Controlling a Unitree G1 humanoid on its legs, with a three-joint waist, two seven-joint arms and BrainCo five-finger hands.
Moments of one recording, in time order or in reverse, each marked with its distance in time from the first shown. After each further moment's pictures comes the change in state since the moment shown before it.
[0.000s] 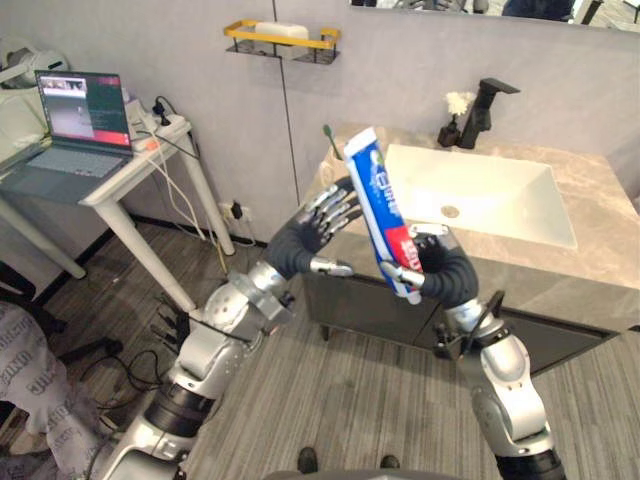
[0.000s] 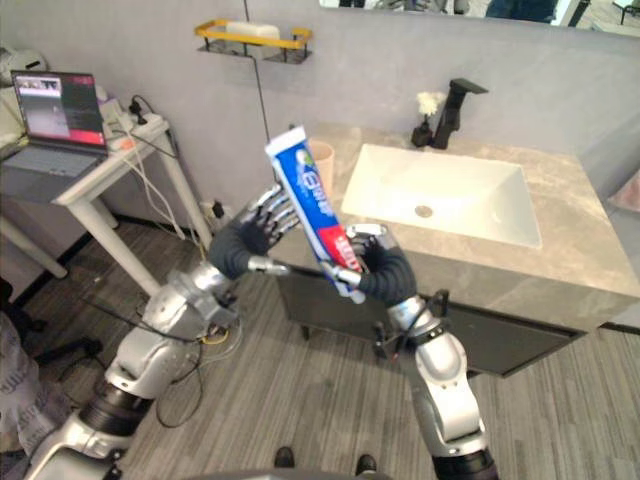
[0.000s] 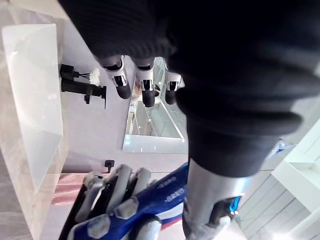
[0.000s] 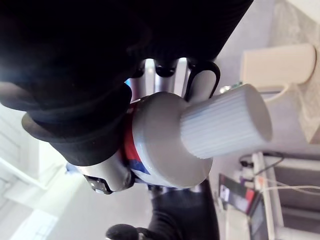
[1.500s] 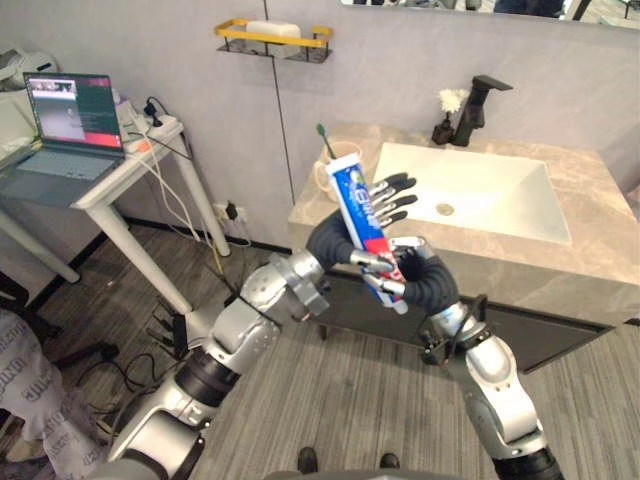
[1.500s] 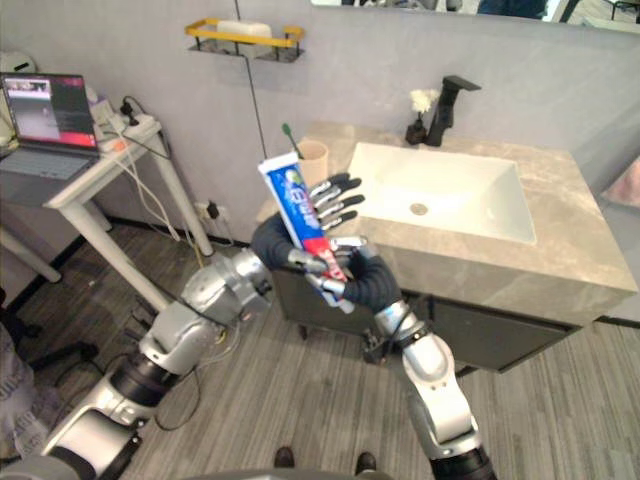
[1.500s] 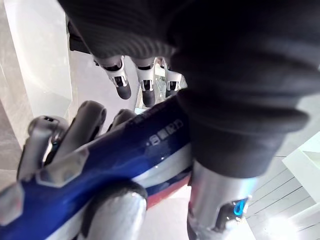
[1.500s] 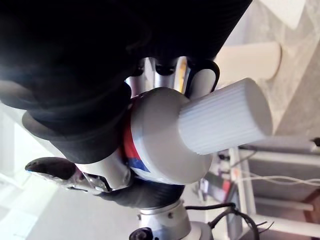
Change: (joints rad) left arm -0.141 -0.048 -0.145 0.123 -0.051 0.042 0.017; right arm -0.001 -0.015 0.064 0.033 -0.037 0.029 -0.016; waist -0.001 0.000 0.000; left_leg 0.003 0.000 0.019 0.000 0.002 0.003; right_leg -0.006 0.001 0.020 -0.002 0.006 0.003
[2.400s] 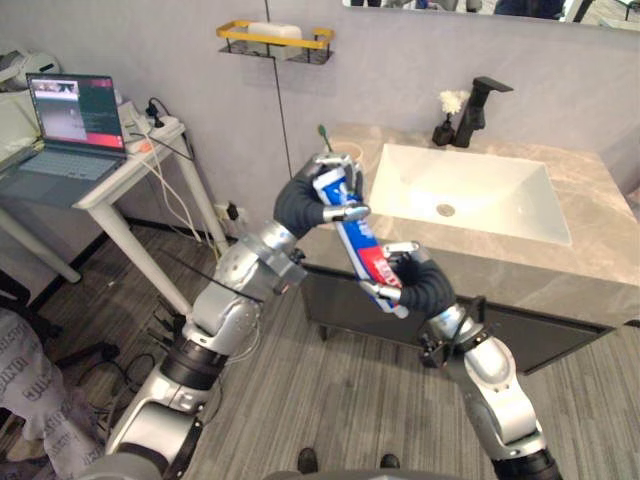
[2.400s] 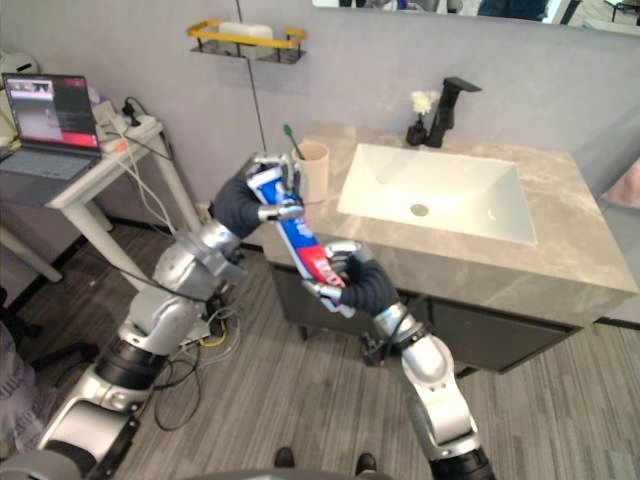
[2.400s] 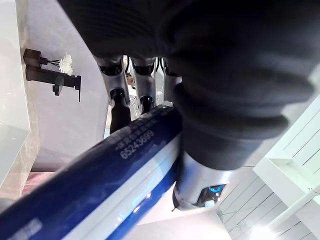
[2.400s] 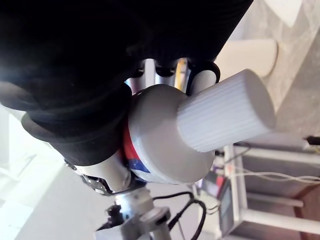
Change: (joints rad) left arm -0.031 0.011 0.142 0.005 -0.041 -0.020 0.019; right arm 0.007 -0.002 -0.006 0.011 -0.037 0.002 0.029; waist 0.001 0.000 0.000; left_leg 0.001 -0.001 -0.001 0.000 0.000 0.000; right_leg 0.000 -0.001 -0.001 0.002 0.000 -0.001
